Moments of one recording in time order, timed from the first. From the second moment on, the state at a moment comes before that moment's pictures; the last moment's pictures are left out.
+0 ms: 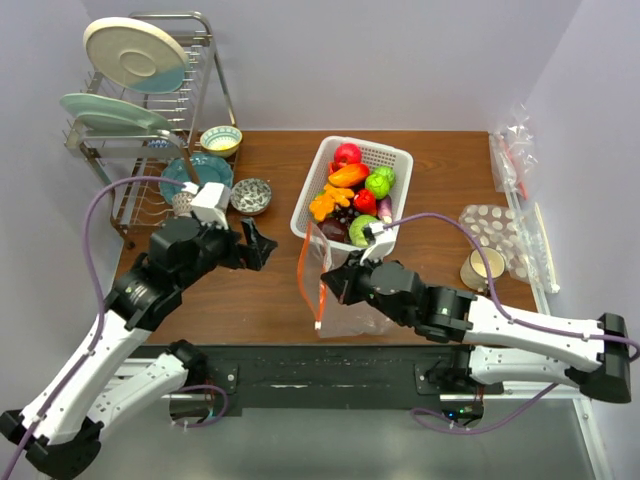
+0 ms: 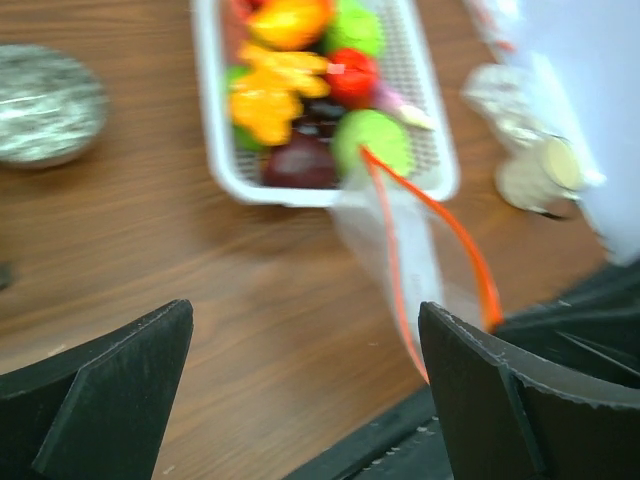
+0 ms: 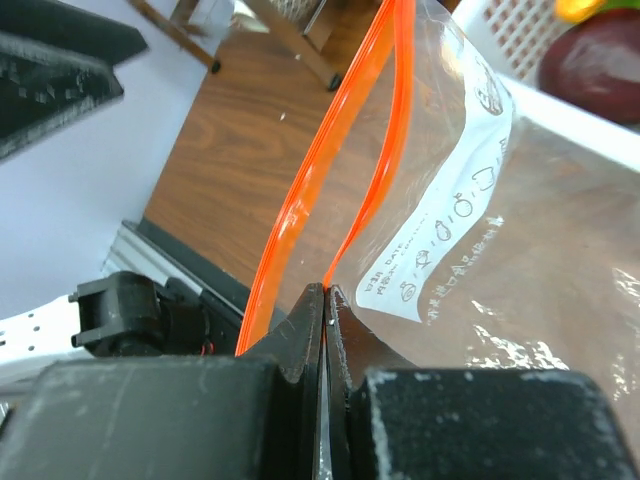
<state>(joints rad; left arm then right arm) -0.58 0.74 0.97 -0.60 -0.03 -0.41 1.24 0.99 0.81 -0.17 0.45 0.79</state>
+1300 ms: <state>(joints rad) -0.75 0.99 0.66 -0.14 0.28 -0.67 1.23 0.92 0.75 -0.24 0.50 0.76</state>
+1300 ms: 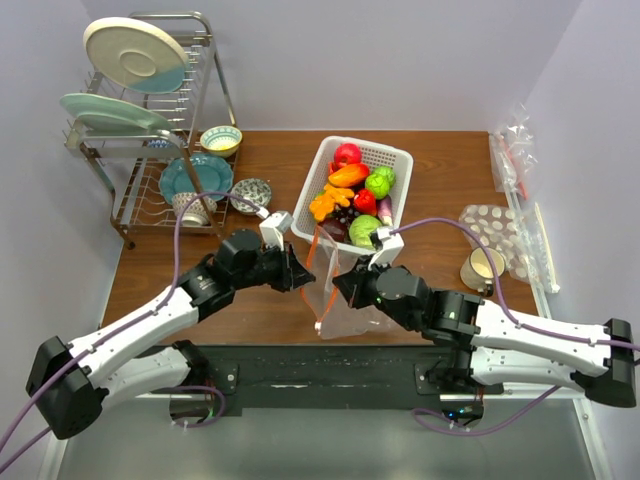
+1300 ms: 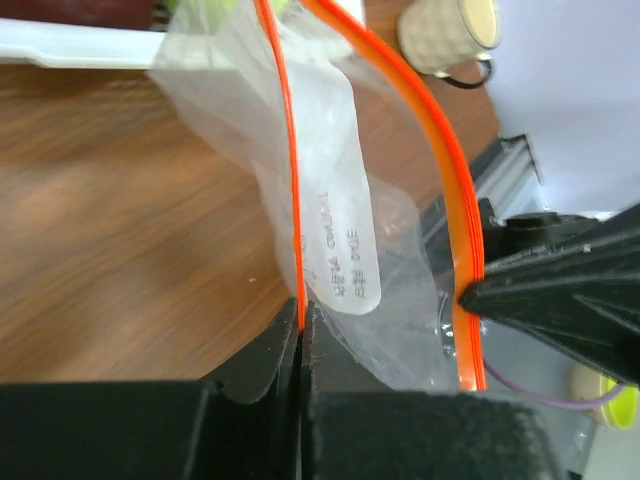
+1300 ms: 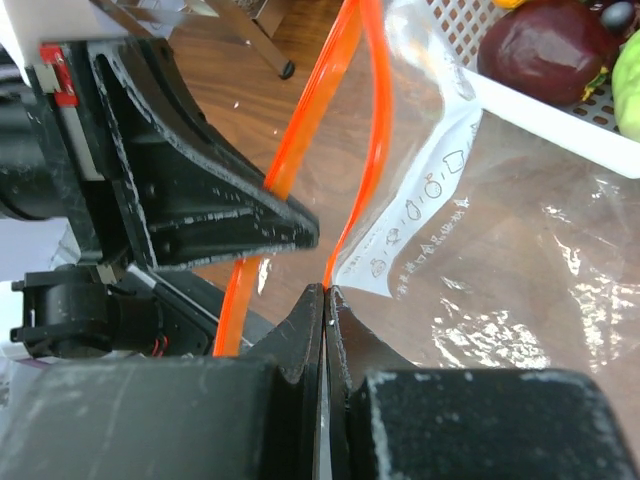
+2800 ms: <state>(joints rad) -0.75 0.97 0.72 -0.42 -0.03 -0.49 1.12 1.18 0.72 -0.08 0.27 0.75</state>
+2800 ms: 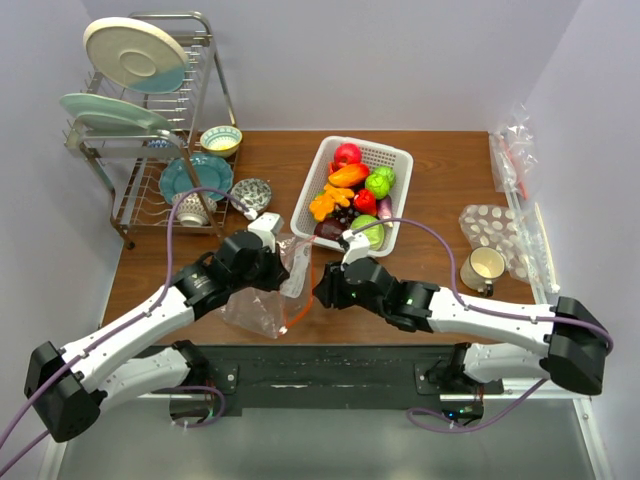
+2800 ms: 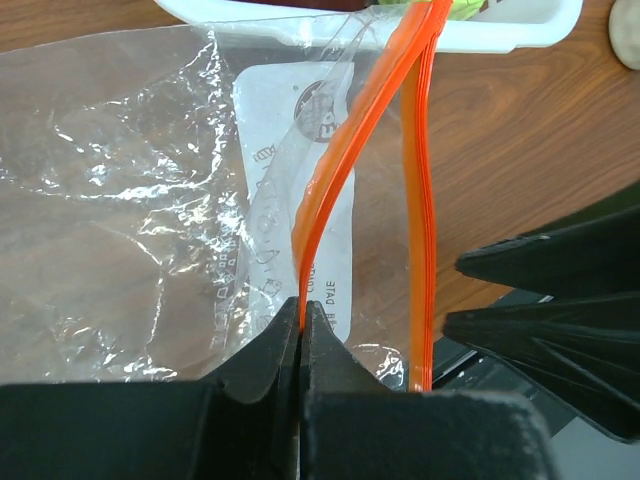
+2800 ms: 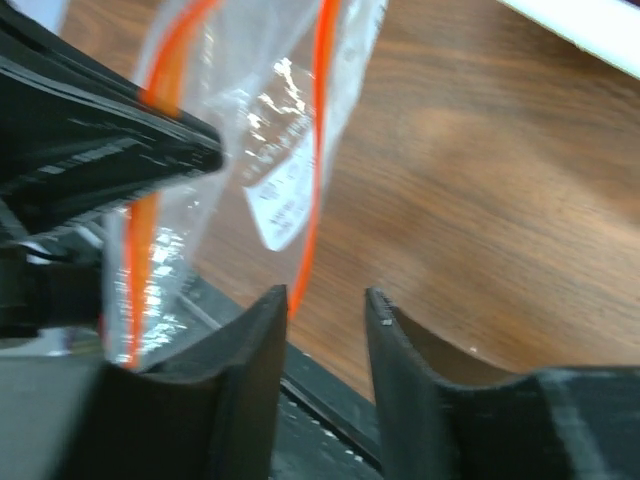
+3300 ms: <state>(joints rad) -0.75 0.94 0.73 -0.44 0.00 -0.50 1.12 1.36 0.78 -0.13 0.25 0.69</state>
